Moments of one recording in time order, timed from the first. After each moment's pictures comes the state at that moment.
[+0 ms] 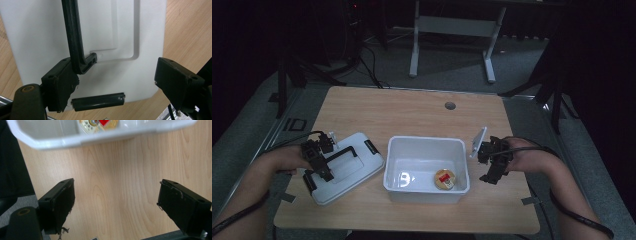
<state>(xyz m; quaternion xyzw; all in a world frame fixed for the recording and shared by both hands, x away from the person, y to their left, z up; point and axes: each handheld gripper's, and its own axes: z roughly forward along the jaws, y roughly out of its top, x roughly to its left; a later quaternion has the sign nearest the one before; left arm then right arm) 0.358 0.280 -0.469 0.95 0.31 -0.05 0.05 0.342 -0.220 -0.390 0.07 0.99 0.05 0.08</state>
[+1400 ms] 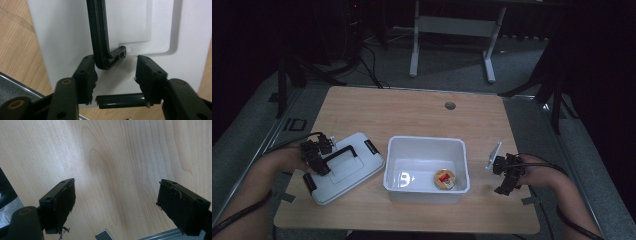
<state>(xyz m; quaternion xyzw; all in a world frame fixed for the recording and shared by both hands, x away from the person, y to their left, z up) 0.363 0.287 -0.485 0.95 0.31 0.00 0.00 0.348 -0.282 -0.465 0.14 0.99 0.01 0.03</state>
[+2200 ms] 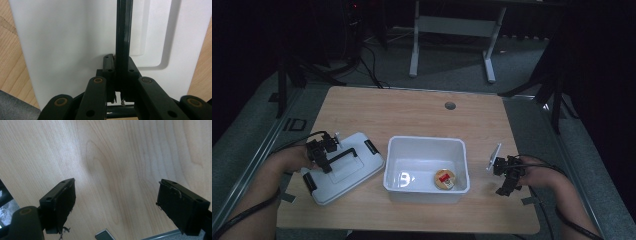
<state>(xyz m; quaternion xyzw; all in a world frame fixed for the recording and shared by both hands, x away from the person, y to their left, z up) 0.373 0.279 -0.491 0.94 0.34 -0.04 0.01 0.353 -0.289 -0.480 0.15 0.99 0.00 0.02</state>
